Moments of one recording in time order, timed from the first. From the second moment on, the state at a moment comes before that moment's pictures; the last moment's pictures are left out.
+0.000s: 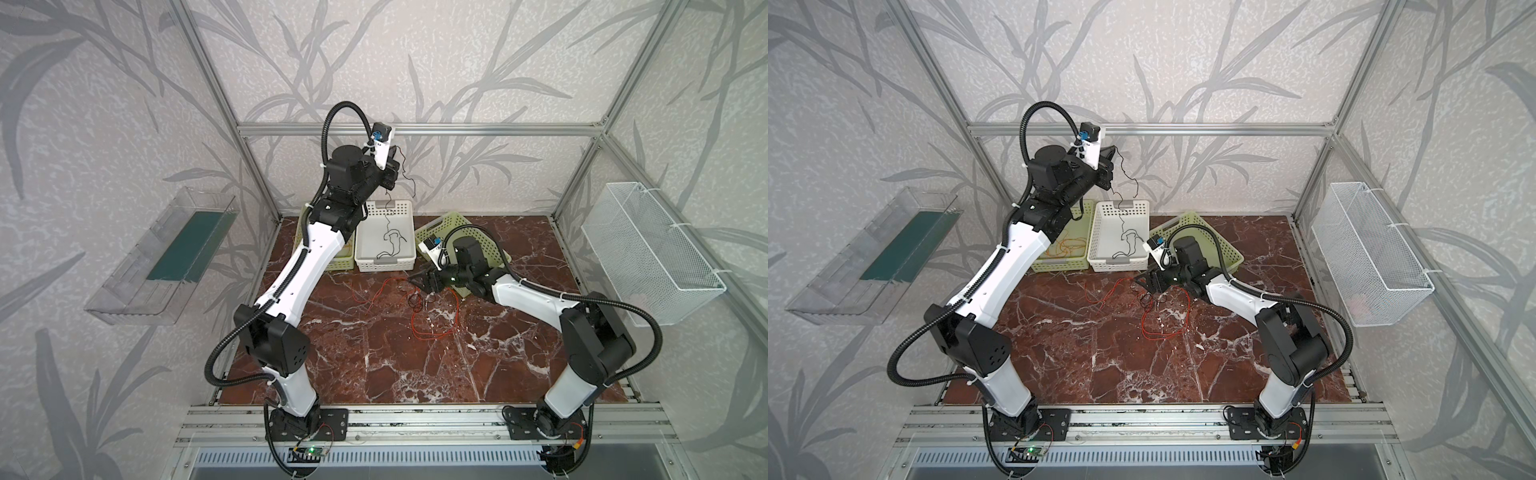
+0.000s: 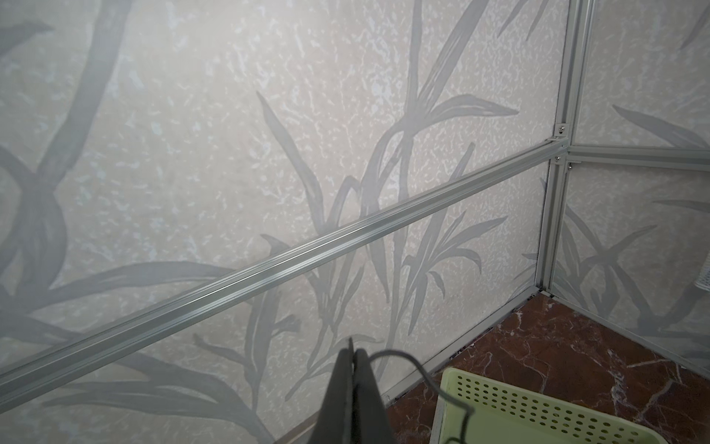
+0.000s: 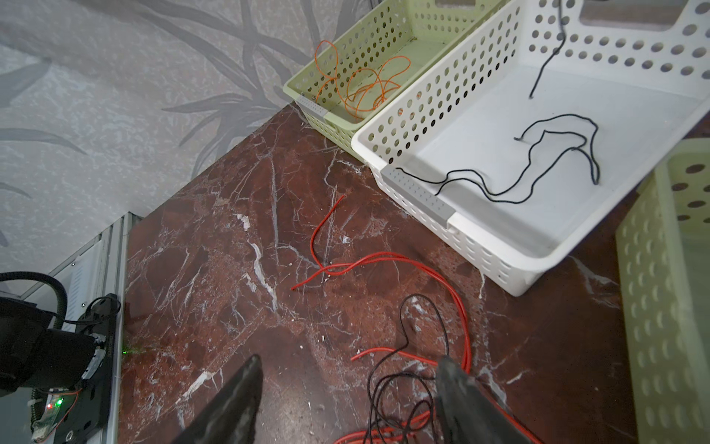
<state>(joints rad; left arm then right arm) -0.35 1.77 1.93 -0.10 0.09 0.15 0.55 1.68 1.09 0.04 -0.56 0.08</state>
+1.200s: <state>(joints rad) -0.29 1.68 1.34 0.01 0.11 -0.07 0.59 1.85 1.20 -0.44 -0.17 0.03</state>
